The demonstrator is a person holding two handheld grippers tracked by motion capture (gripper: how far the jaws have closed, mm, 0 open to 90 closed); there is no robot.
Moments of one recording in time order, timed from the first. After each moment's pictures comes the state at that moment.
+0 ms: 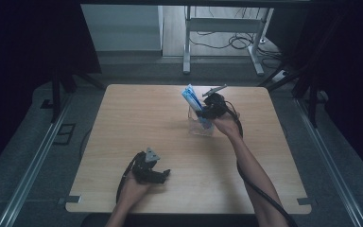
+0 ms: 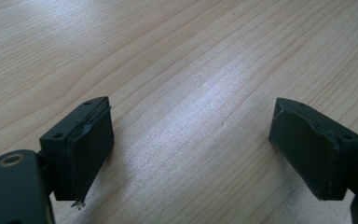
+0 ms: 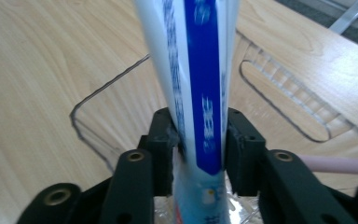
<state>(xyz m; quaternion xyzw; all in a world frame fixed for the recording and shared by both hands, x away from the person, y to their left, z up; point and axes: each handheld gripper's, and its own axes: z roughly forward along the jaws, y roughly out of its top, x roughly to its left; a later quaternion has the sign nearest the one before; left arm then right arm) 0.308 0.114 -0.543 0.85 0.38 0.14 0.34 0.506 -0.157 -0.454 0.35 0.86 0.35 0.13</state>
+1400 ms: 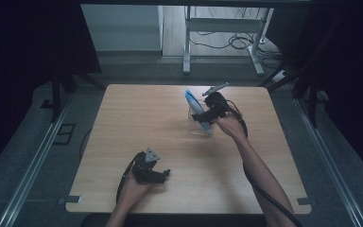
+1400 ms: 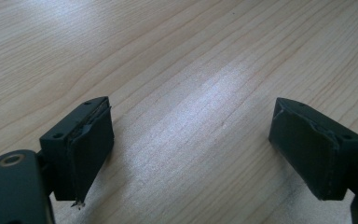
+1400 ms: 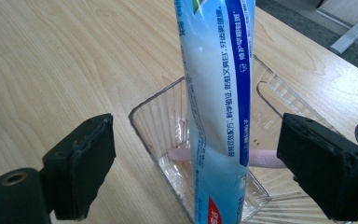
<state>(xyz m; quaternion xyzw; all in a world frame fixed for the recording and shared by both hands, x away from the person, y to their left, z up) 0.308 0.114 -0.543 0.85 0.38 0.14 0.34 0.486 -0.155 -0.428 0.32 0.86 0.36 0.14</state>
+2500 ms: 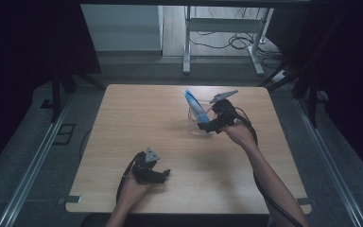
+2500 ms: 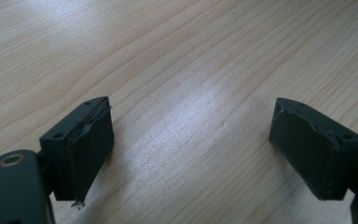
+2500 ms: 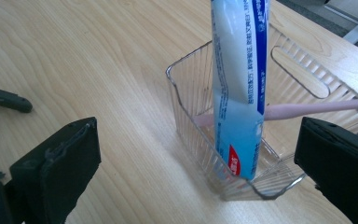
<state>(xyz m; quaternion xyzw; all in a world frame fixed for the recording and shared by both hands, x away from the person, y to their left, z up) 0.308 0.114 -0.543 0.85 0.38 0.14 0.34 0.447 -0.175 -0.419 0.32 0.87 0.36 0.13</state>
